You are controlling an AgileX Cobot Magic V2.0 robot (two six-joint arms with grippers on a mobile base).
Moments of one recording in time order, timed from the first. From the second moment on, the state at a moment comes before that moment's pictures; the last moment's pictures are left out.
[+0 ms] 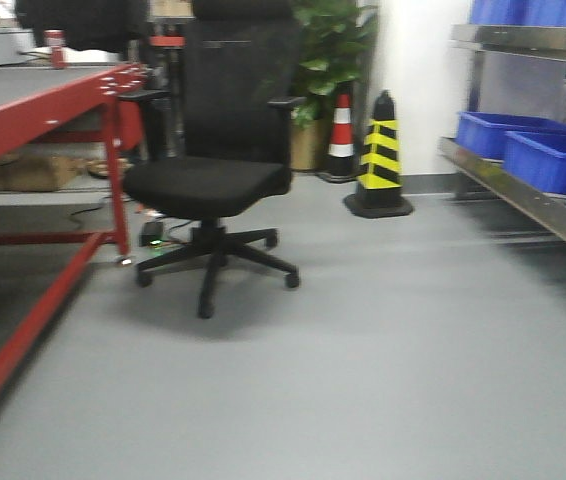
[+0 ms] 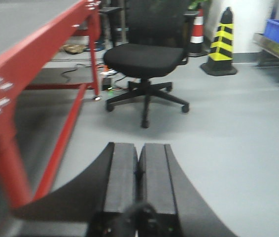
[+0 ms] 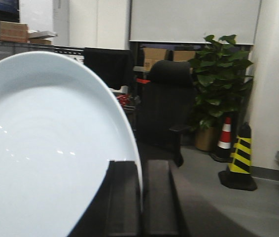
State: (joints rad) left arm -0.03 -0.02 0.03 -0.19 0.17 0.25; right arm 0.35 0.31 -0.65 -0.01 0.23 0.02
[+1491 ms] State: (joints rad) left arm -0.03 -0.02 0.03 -0.19 0.17 0.25; right arm 0.35 0.31 -0.65 -0.01 0.23 0.02
